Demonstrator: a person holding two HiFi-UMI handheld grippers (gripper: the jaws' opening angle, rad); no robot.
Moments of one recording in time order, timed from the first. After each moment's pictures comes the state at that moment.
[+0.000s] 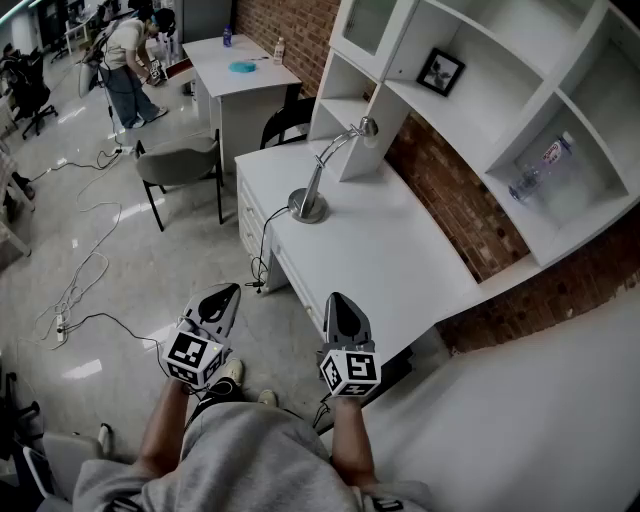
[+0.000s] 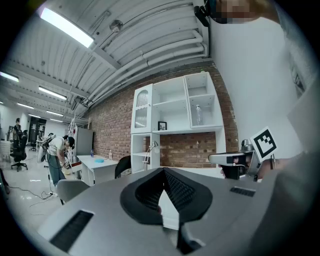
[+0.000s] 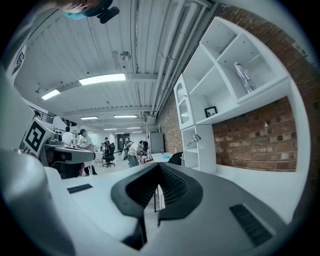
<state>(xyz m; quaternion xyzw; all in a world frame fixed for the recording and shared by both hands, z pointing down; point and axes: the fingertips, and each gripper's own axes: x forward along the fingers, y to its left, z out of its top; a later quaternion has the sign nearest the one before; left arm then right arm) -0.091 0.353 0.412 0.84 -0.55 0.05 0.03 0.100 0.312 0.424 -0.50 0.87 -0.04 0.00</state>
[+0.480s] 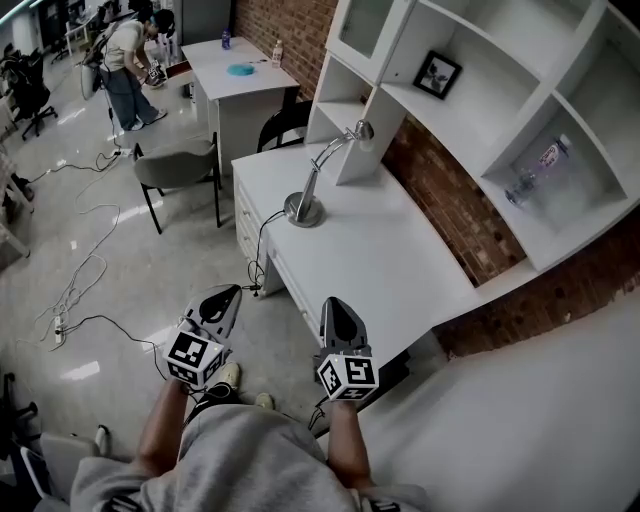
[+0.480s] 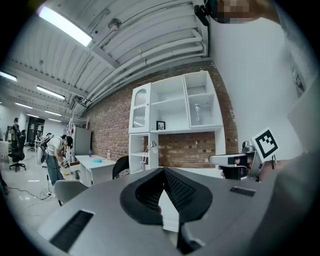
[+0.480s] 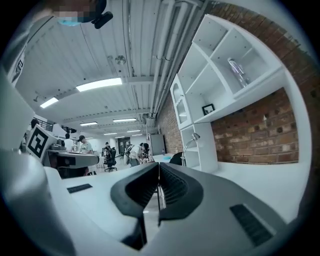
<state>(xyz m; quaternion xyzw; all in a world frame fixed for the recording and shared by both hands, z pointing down) -0.078 0.344 0.411 0.84 -0.54 0.05 0.03 0.107 0.310 0.426 -0.49 0.87 -0.06 0.03</state>
